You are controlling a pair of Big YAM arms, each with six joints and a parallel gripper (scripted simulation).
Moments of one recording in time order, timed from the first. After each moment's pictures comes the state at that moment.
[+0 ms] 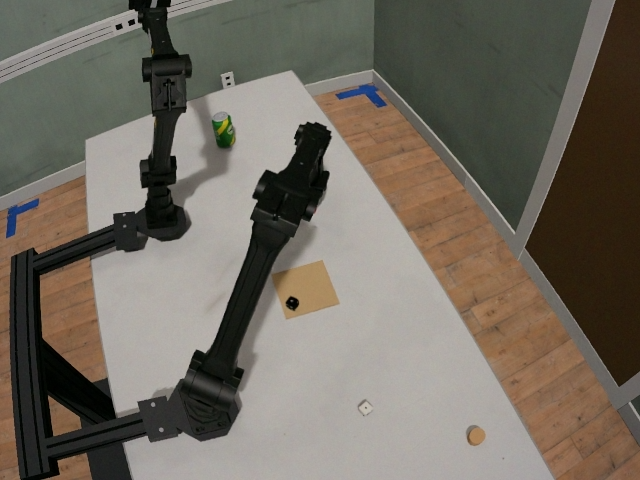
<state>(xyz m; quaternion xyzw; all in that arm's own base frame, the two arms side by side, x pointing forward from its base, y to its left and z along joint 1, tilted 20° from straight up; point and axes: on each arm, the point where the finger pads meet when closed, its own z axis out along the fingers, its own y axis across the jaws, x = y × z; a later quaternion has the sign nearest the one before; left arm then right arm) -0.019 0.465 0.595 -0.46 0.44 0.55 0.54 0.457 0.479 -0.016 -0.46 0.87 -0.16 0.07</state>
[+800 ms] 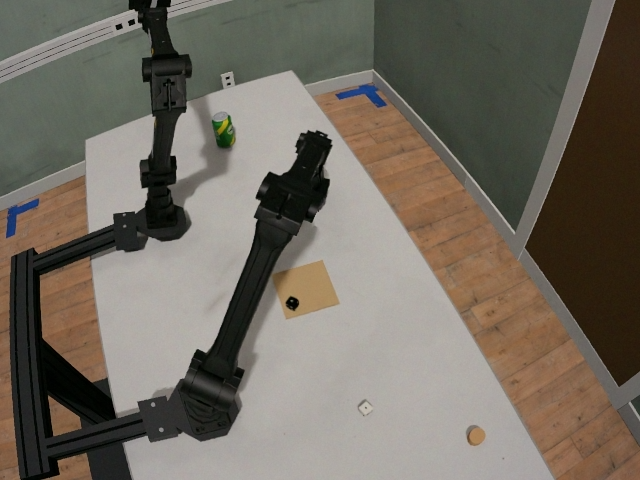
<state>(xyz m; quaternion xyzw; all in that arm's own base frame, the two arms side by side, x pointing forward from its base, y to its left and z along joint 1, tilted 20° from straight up) -0.019 0.465 0.595 -0.46 0.44 0.55 0.54 0.465 0.473 -0.043 -0.46 0.87 -0.16 0.07</state>
